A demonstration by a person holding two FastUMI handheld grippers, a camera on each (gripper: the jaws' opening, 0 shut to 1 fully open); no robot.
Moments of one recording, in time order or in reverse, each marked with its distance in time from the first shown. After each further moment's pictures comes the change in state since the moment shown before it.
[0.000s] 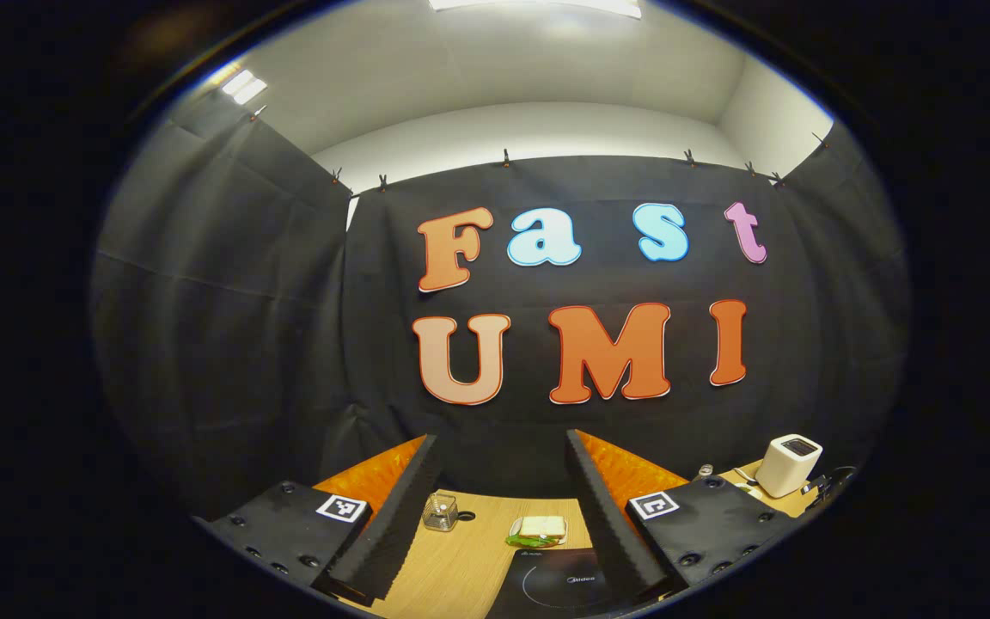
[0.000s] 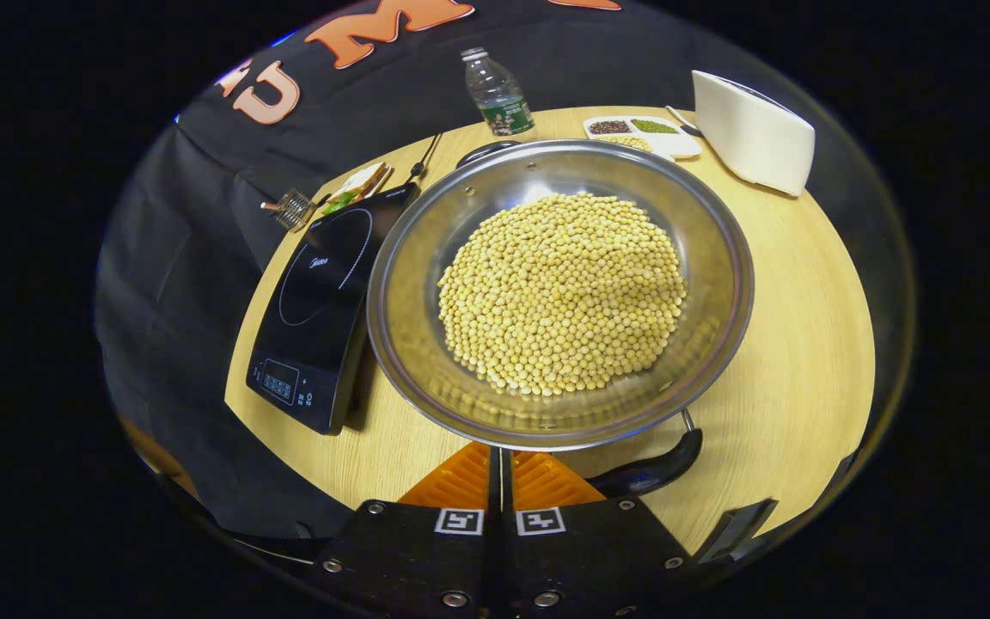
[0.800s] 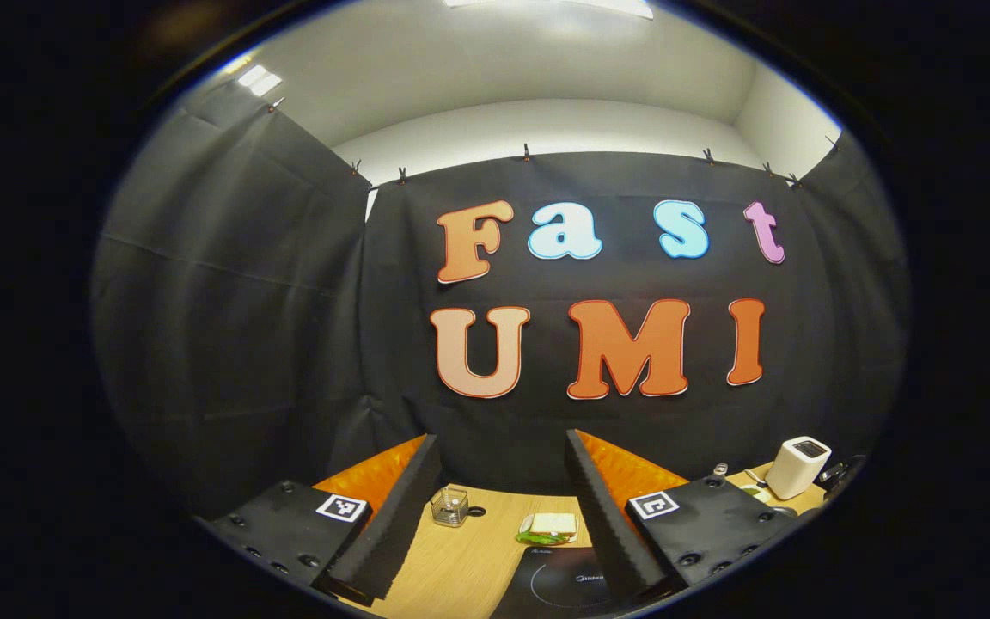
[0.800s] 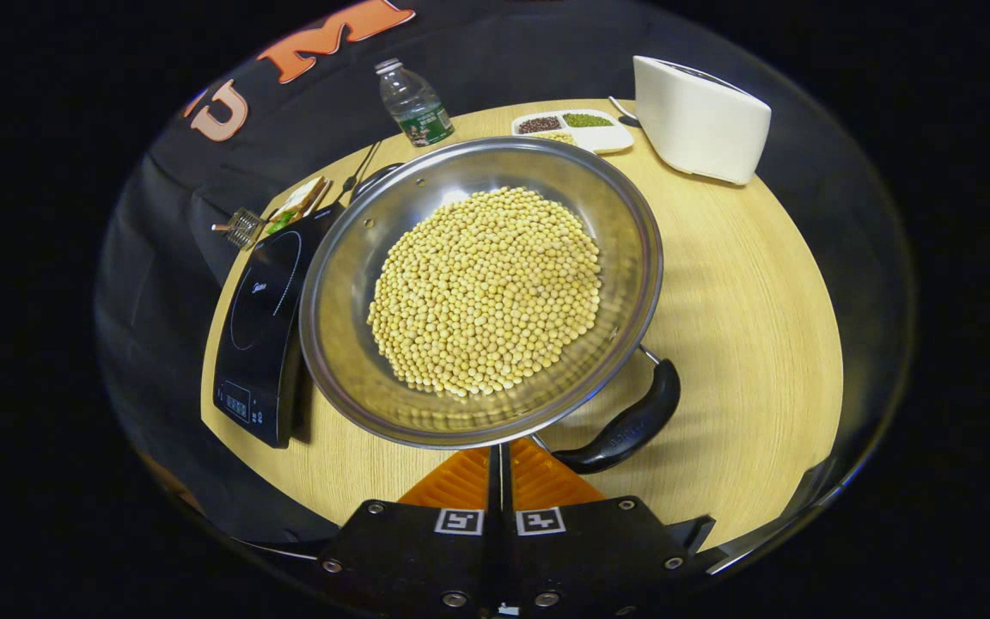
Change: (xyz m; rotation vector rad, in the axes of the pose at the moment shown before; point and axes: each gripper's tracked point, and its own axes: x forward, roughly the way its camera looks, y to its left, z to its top) left arm 0.003 0.022 -0.008 -0.009 -0.002 0.048; right arm -0.005 -0.069 0.017 0.069 0.036 -0.105
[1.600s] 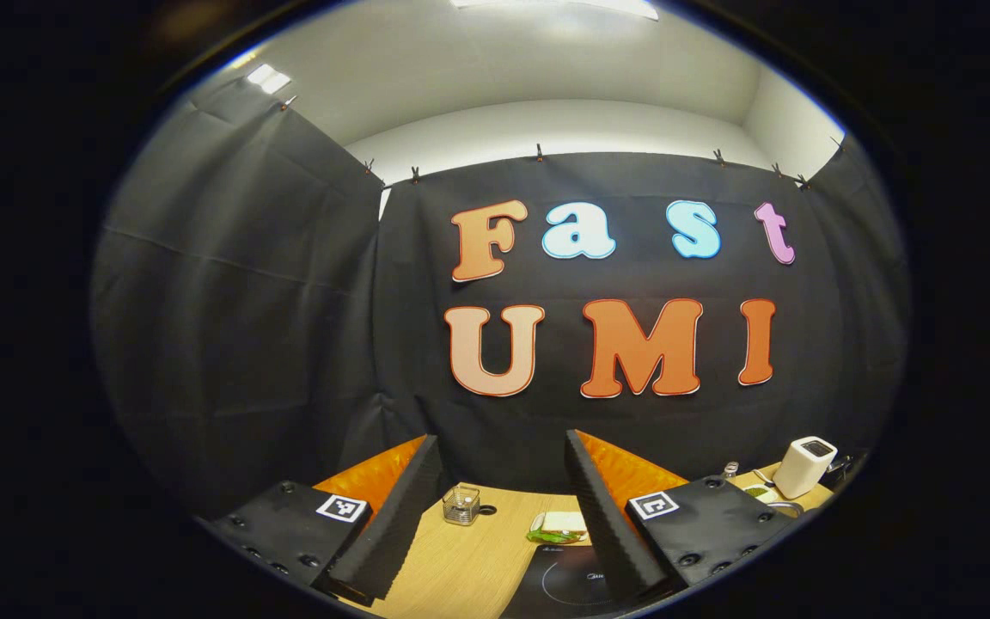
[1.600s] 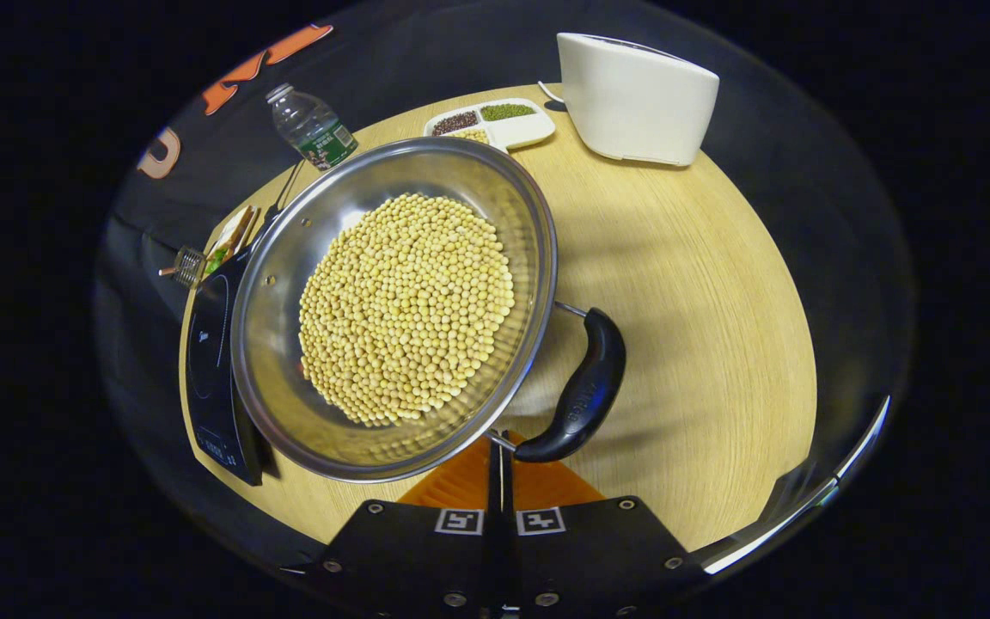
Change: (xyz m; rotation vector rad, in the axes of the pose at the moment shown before) left arm -0.003 0.020 -0.006 -0.006 0.006 0.035; right arm 0.011 -0.059 0.028 0.122 0.039 -0.129
